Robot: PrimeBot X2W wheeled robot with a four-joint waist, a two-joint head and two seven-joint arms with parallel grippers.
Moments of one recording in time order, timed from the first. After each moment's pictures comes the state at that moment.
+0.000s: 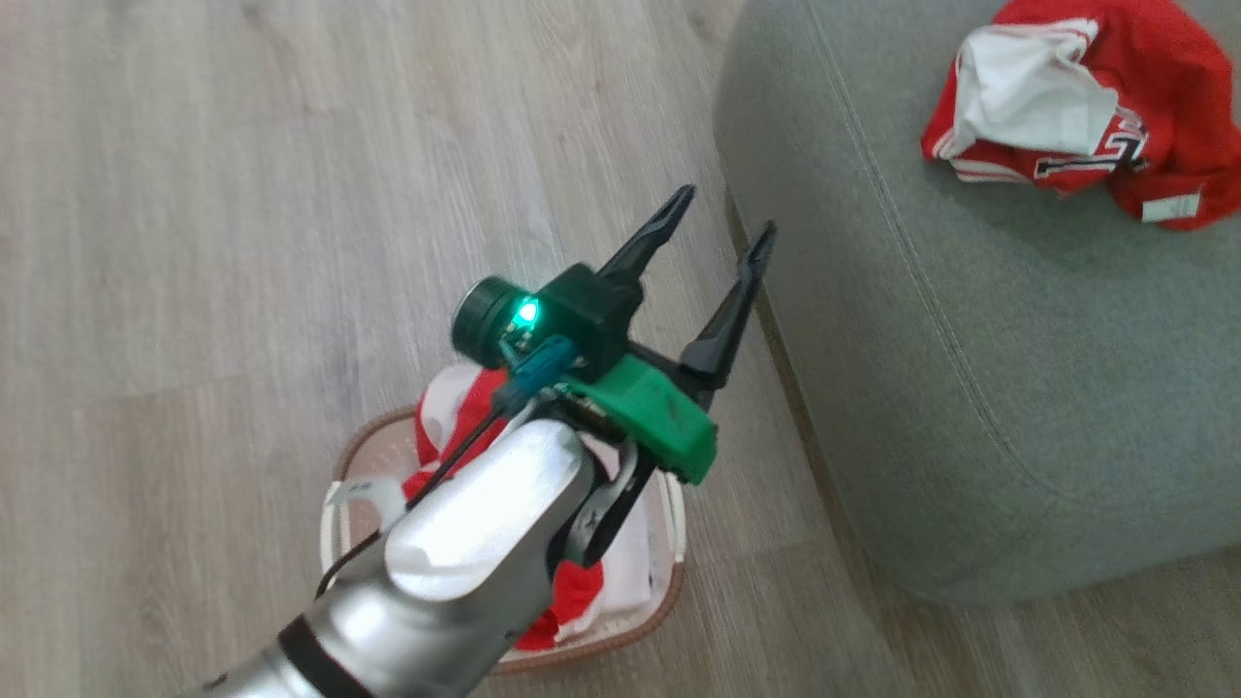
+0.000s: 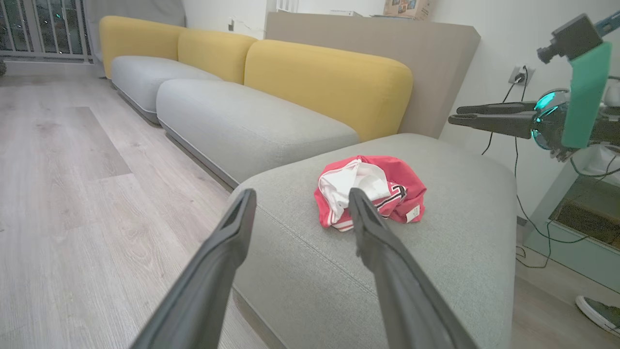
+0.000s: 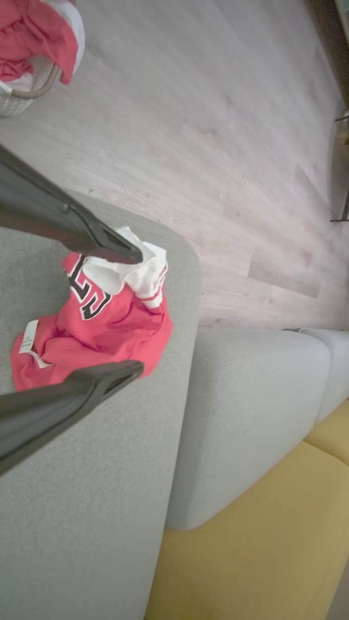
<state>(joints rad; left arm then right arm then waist) -0.68 0.07 -0.94 0.31 -0.58 0.22 -0.25 -1.13 -1.02 1.28 0.56 1.23 0.13 -0.22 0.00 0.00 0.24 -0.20</state>
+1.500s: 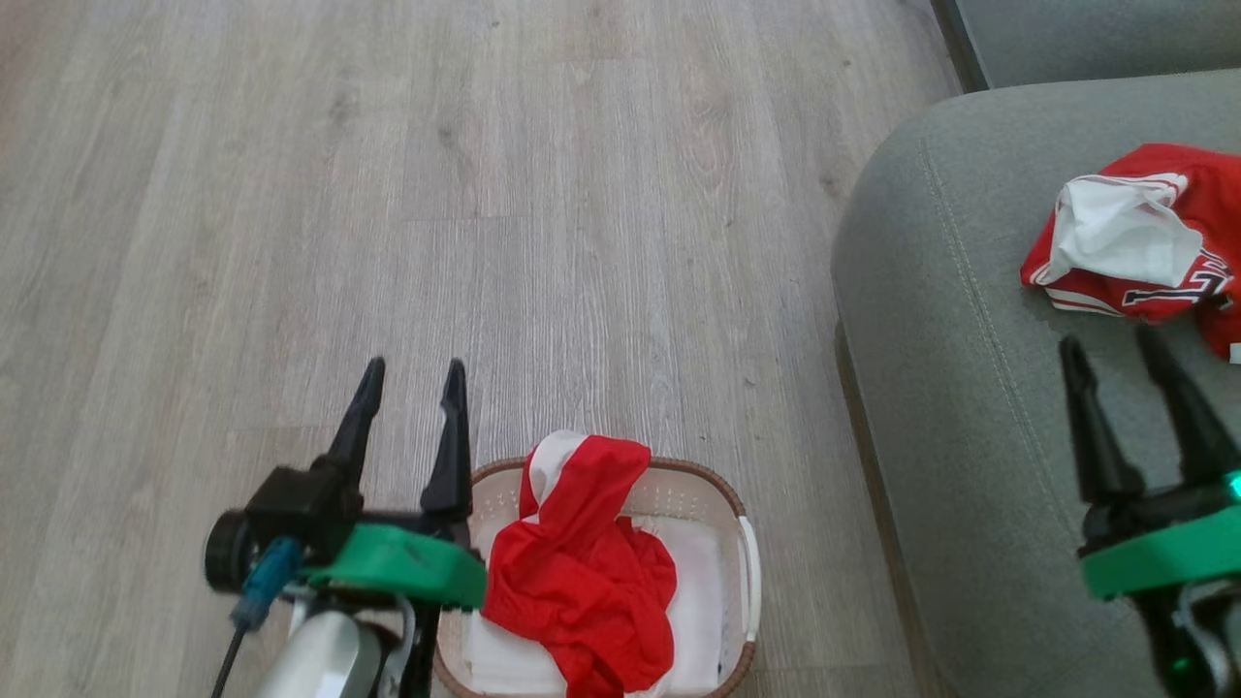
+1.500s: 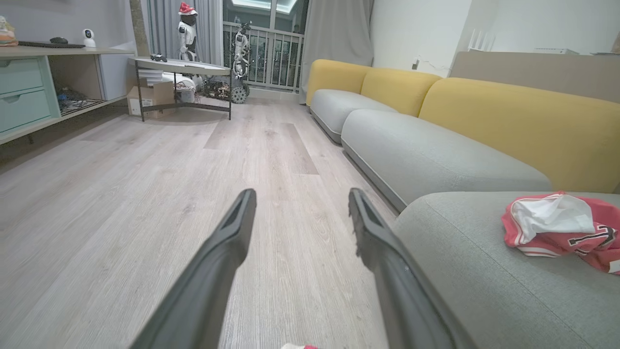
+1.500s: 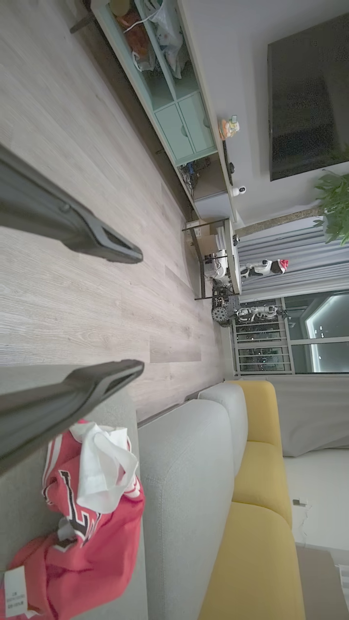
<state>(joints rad) -0.11 0.18 -0.44 0.05 -0.39 0.23 -0.25 0.00 -0.40 0.07 0.01 0.55 0.13 -0.25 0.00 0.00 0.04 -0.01</state>
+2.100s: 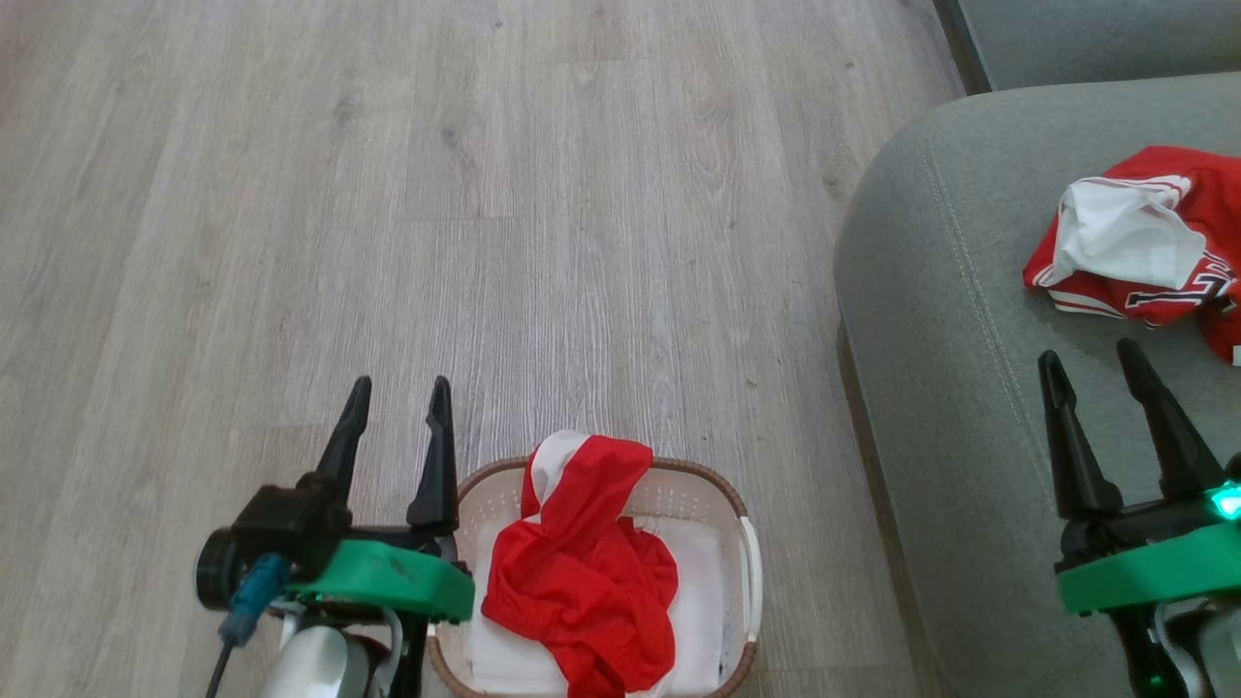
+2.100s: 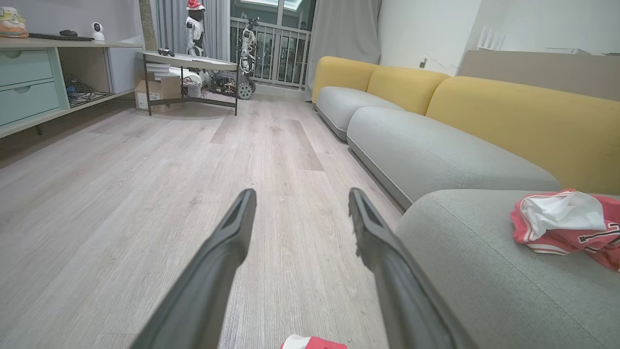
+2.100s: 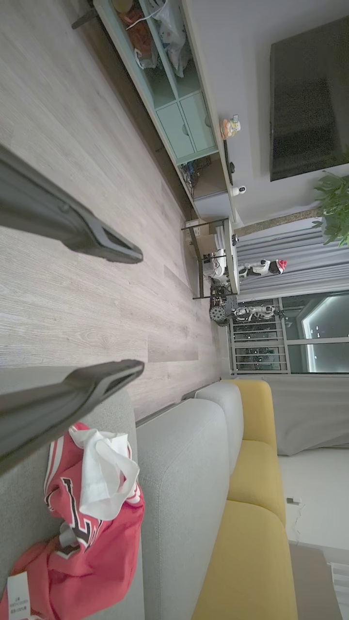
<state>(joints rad) -0.05 0.08 -0.29 0.10 -0.28 0.11 -0.25 0.04 -0.33 0.04 -0.03 0.46 0.13 -0.25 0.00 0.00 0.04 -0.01</state>
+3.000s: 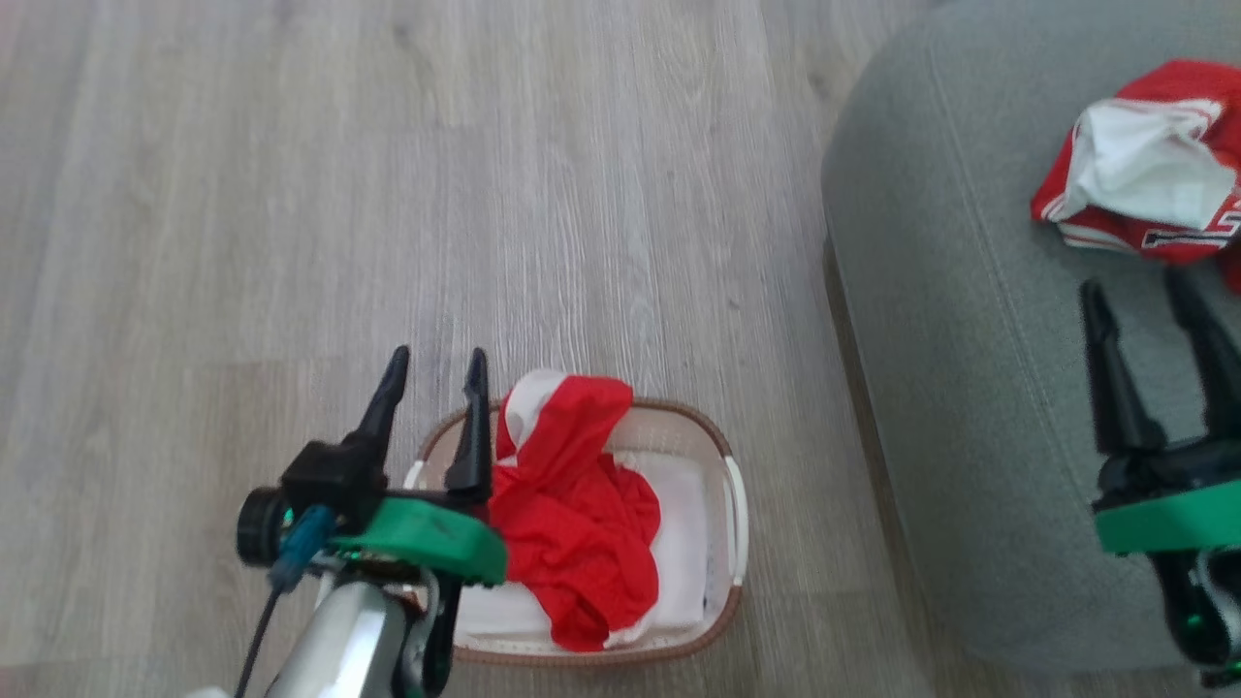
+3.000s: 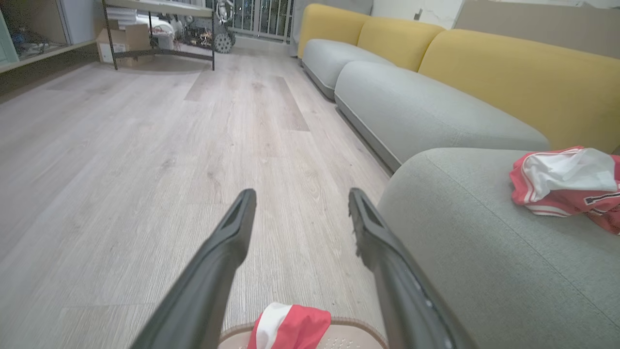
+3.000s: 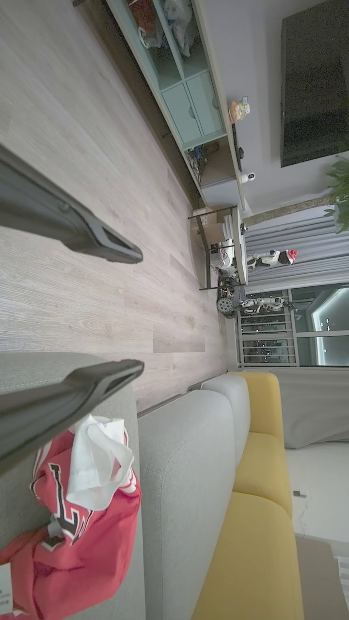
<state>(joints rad) -0.14 0.05 -0.33 0.19 -0.27 0.10 -0.25 -0.04 -0.38 0.03 -0.06 0.49 0.13 -0.25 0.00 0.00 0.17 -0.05</state>
